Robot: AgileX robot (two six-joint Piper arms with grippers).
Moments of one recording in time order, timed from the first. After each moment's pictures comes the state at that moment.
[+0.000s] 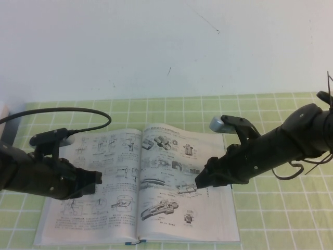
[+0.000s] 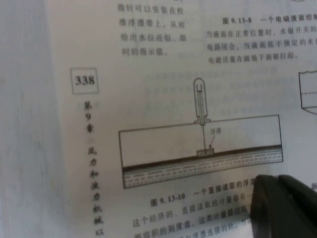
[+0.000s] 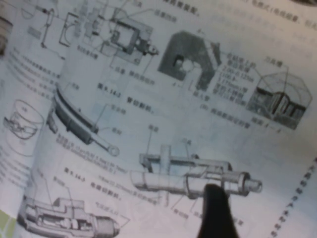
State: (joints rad) right arm 0.37 2.06 -1.17 1.09 0.68 -0.87; left arm -0.05 1.73 -0.81 -1.01 0.43 0.80
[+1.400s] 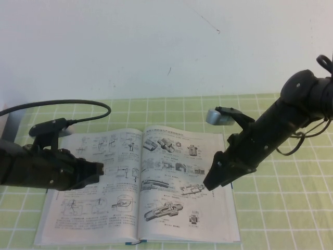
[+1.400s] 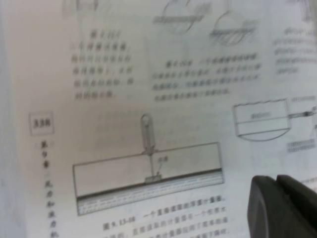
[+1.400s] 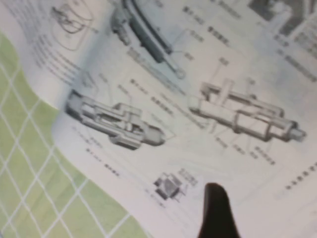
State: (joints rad) right arm 0.31 2.12 -1.44 0.81 1.11 -0.77; left arm -0.05 1.68 -0.81 -1.13 0.46 0.91
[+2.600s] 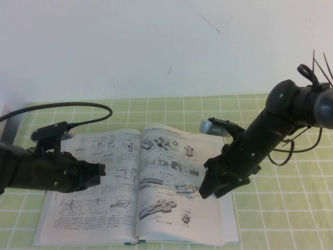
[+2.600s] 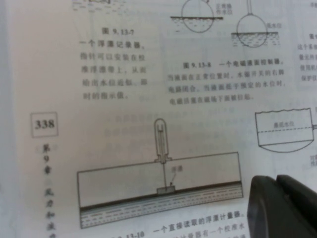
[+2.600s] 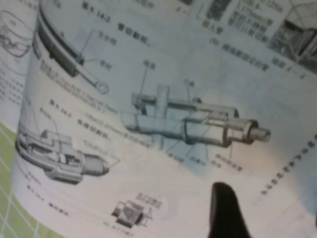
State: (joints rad) right arm 0.35 2.19 -1.47 0.74 1.09 -0.53; left arm -0.05 1.72 -0.82 -1.19 0.42 0.95
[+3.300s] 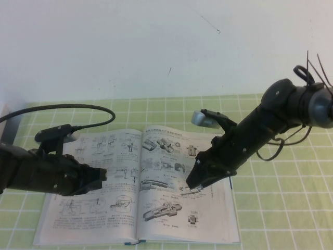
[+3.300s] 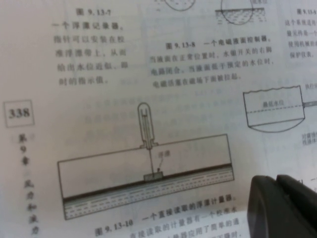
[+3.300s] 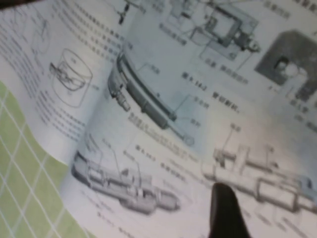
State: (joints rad) right arm 0.37 2.21 -1.50 0.89 1.05 -0.68; left arm -0.05 1.72 -0.82 -1.15 0.46 0.95
